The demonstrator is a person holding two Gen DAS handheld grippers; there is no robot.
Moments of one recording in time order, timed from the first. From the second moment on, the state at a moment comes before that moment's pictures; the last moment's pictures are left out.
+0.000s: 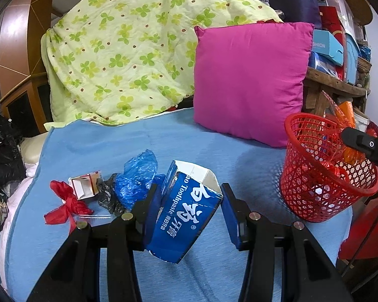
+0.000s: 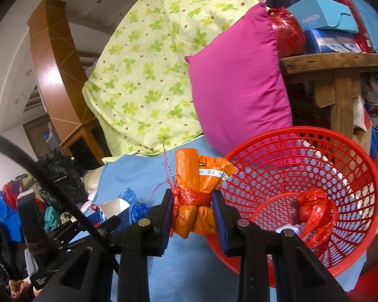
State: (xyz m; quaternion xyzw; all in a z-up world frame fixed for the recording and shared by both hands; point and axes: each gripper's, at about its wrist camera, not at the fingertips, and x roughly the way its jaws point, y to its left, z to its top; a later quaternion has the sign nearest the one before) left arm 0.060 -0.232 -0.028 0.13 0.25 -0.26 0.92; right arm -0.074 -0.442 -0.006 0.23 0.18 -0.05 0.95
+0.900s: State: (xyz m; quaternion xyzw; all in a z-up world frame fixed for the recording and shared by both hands) left arm 0.012 -0.309 0.071 0.05 0.20 -0.44 0.87; right arm -0.148 -0.541 -0.007 0.33 0.10 -0.15 0.92
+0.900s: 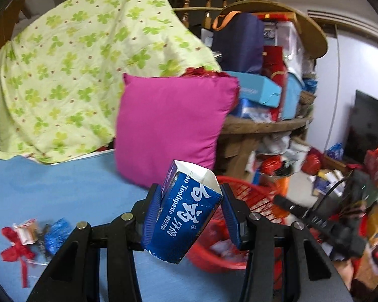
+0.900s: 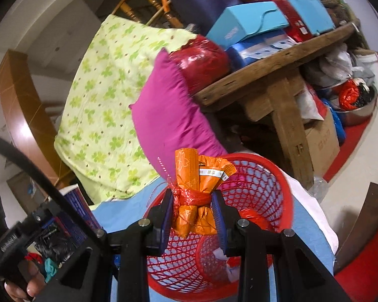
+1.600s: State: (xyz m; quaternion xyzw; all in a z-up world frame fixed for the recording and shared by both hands) left arm 0.032 -0.394 0.021 0.04 0.30 -0.49 0.82; right arm -0.155 -0.566 -0.023 0.38 0.13 -0.15 0.90
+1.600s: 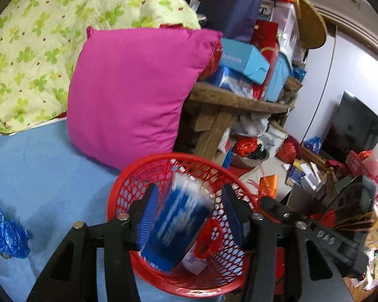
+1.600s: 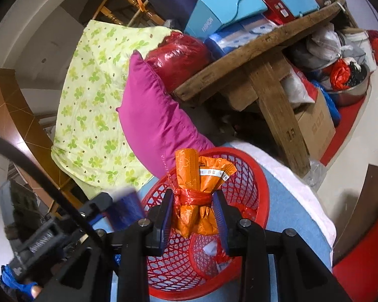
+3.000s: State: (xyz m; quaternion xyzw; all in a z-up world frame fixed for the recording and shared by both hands) left arm 0.145 -0.032 -0.037 0.04 0.33 -0.10 0.94; right arm 0.009 -0.314 -0.015 0.20 0.21 0.04 0.96
